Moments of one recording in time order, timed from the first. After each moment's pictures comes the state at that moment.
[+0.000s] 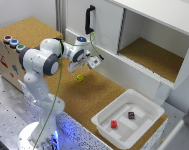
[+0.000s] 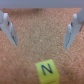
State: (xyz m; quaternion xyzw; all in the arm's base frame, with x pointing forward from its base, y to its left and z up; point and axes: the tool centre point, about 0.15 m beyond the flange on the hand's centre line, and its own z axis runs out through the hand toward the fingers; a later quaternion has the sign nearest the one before) arm 0.405 0.142 0.270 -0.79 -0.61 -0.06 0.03
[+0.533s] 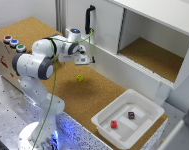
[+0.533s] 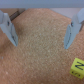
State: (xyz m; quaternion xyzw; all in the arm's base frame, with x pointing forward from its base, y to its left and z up) arm 0.365 0.177 0.334 -0.96 -0.29 -0.03 0.03
